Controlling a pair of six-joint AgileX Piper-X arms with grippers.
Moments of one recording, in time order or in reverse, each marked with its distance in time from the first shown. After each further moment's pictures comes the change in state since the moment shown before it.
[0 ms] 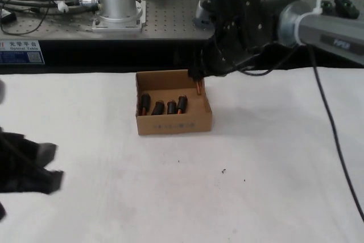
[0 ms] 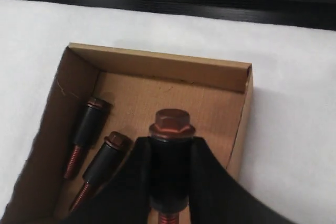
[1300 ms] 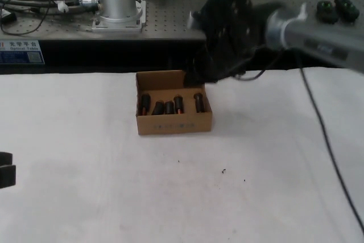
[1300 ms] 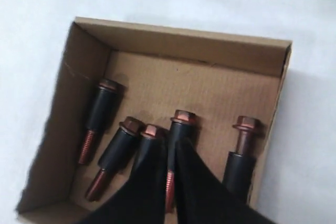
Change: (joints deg) left arm 14.2 -0.2 0.8 5.5 15.2 -0.2; right arm 0.8 -1.3 -3.1 6.3 -1.2 -1.8
